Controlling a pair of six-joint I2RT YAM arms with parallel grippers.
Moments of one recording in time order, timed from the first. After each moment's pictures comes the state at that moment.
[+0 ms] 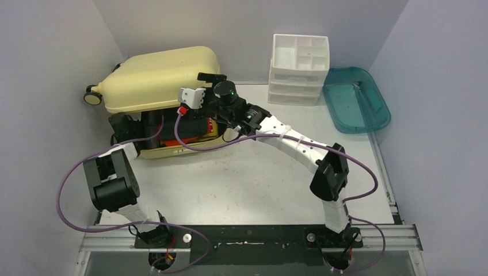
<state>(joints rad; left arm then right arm) 0.36 1.65 0.84 0.37 -0.02 0.43 0.92 1.94 1.90 -0.14 0.10 -0.95</state>
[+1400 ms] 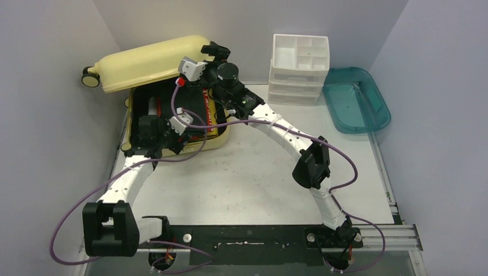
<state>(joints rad) 0.02 1.18 0.74 -0.14 0.26 0.65 0.83 2.20 2.27 0.06 0.19 -1.03</state>
